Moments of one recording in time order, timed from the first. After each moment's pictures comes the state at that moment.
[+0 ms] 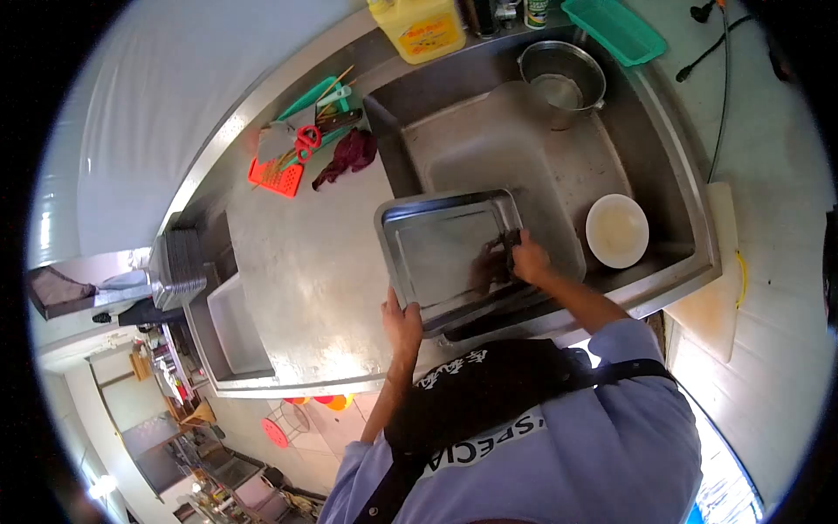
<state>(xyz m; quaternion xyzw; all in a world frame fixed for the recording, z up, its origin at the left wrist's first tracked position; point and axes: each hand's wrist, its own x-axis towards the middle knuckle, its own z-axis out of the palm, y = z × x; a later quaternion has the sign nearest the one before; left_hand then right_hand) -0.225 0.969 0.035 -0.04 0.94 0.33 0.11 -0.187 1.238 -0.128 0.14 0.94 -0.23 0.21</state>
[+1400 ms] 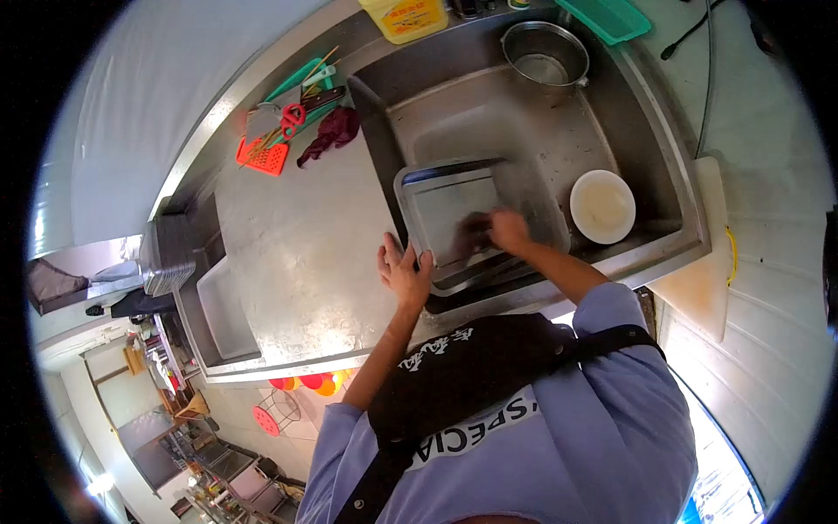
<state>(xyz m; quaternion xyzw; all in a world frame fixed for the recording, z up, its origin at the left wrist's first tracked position) -0.214 1.005 -0.013 0.10 0.98 0.18 0.05 -0.190 1.233 -0.118 0.15 0.92 -0.32 0.14</state>
